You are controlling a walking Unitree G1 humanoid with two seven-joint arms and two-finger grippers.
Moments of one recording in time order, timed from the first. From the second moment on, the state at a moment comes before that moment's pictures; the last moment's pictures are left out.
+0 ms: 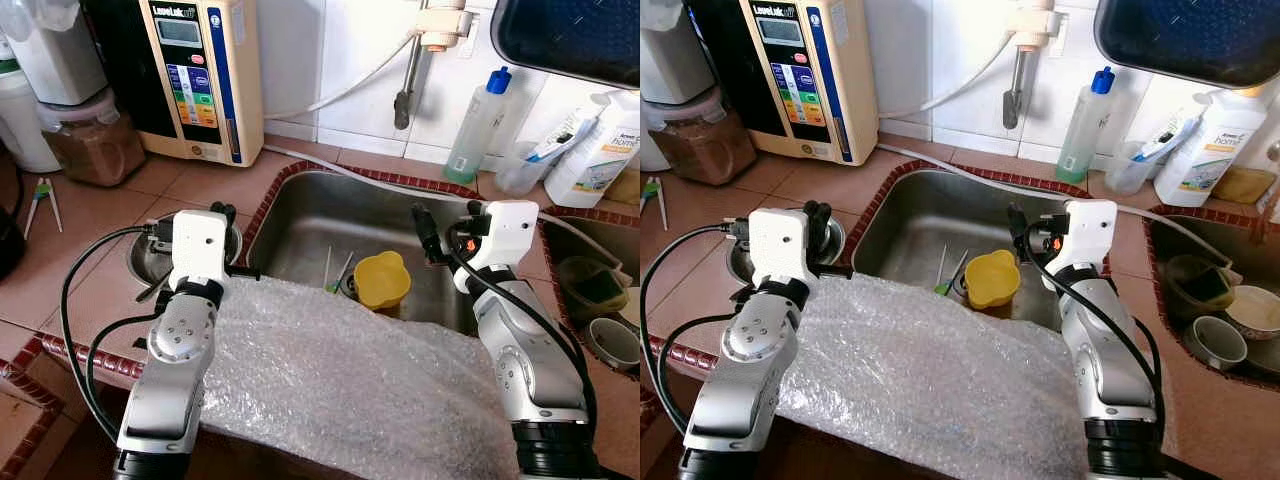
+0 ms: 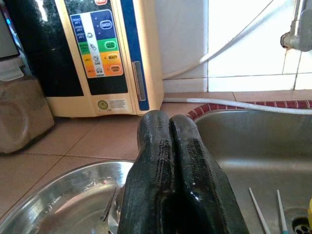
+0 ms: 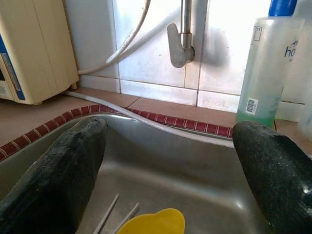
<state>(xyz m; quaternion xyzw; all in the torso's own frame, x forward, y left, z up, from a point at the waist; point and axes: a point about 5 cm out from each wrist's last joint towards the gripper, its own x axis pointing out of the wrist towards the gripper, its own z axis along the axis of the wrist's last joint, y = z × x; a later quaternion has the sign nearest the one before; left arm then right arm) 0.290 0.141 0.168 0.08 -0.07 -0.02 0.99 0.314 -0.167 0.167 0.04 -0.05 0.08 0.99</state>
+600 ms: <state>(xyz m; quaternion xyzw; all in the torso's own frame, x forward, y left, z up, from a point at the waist) 0.291 0.140 0.167 0.07 -0.06 -0.02 1.00 0.315 -0.168 0.168 0.04 -0.05 0.08 0.99</state>
